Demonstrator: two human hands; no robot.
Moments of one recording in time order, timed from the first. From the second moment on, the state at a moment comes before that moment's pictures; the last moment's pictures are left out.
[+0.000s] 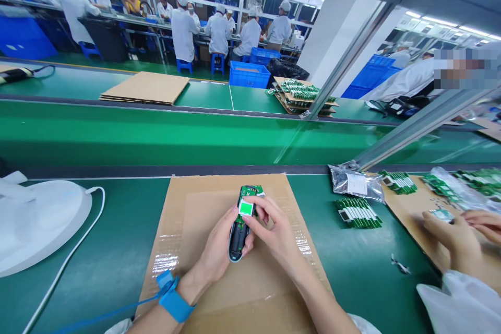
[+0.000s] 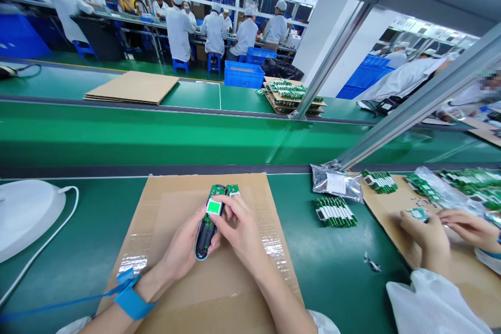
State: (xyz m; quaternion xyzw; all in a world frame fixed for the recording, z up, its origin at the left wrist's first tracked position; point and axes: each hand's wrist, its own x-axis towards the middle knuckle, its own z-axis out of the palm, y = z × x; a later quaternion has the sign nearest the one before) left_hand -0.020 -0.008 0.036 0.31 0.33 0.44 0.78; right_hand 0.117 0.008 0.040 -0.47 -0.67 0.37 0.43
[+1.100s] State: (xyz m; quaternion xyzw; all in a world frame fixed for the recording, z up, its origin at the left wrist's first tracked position) left_hand -0.019 -0.007 0.033 0.31 0.31 0.44 0.78; right_hand 0.116 0.007 0.034 -0.46 -0.66 0.40 0.44
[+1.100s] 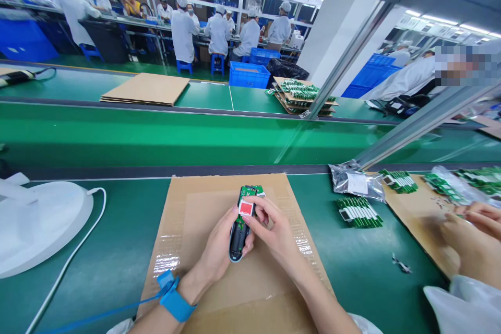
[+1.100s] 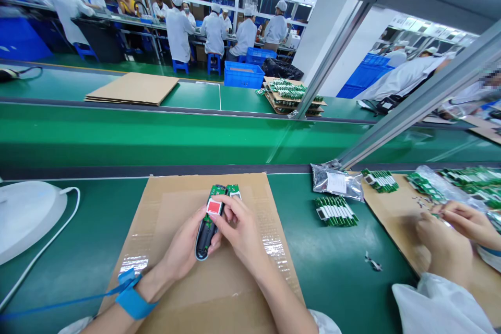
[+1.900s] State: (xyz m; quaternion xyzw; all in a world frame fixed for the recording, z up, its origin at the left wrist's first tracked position) left_hand -0.020 -0.001 0.028 0.29 0.45 0.51 0.67; right_hand 0.129 0.019 0.039 -0.64 -0.58 0.18 0.47
